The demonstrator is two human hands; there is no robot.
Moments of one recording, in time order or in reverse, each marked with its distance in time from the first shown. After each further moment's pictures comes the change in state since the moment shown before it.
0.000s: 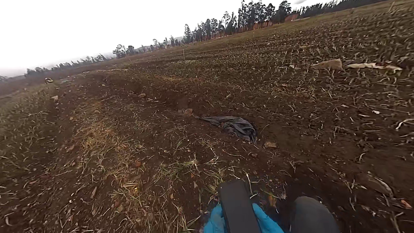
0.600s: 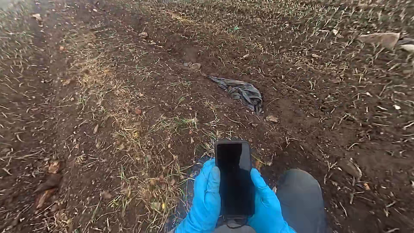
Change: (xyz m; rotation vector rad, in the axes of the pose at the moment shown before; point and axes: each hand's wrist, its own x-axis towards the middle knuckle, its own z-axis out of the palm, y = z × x) left_hand -0.009 0.023 -0.007 0.143 0.184 0.273; right_hand -0.004 0.022 0.024 -0.380 0.124 -0.200
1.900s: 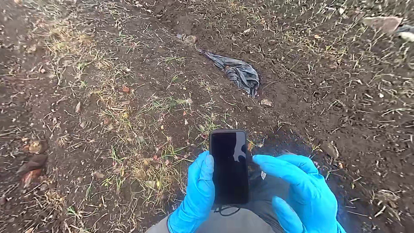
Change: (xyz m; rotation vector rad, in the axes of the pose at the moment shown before) left_hand -0.009 0.000 -0.013 -0.123 0.037 -0.199; right_hand -0.008 -0.078 -0.002 -1.515 -0.269 -0.745
